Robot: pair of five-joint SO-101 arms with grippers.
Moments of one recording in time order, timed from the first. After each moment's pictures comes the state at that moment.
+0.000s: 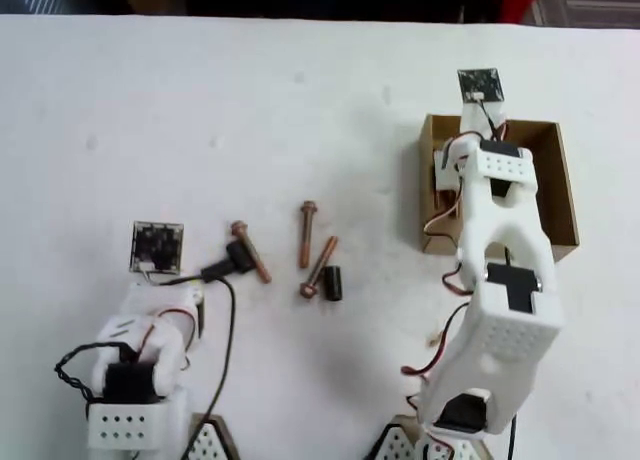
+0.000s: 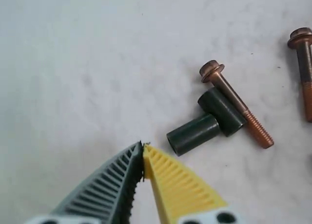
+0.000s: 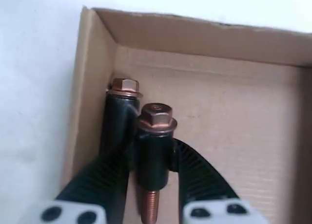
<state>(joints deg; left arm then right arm) -6.7 -99.4 97.0 58.4 0.0 7.5 24.0 3.4 43.6 15.0</state>
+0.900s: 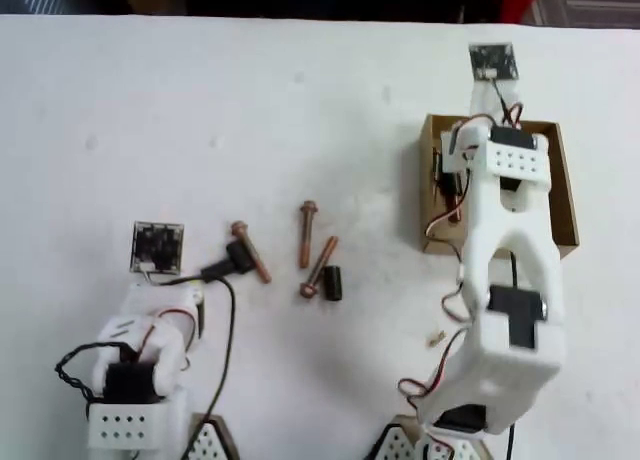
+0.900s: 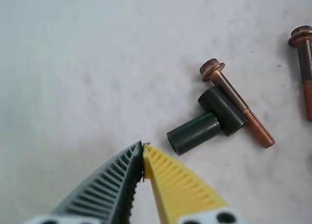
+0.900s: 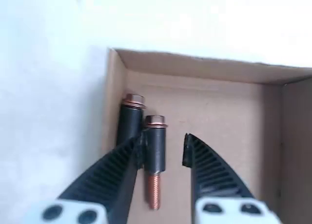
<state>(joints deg) -6.7 -99.4 97.3 58.4 0.0 6.1 9.4 2.1 52.9 12.5</state>
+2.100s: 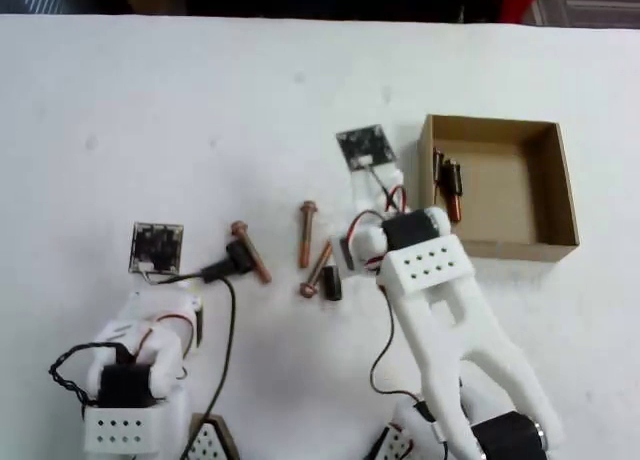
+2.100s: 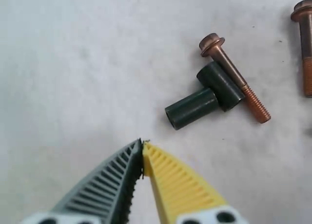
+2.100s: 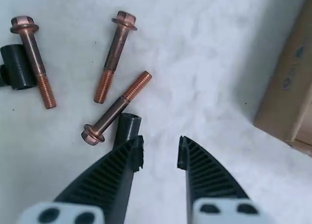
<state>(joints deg) -6.7 -99.4 93.5 67.1 0.0 -23.3 -25.4 39.5 65.8 -0.7</state>
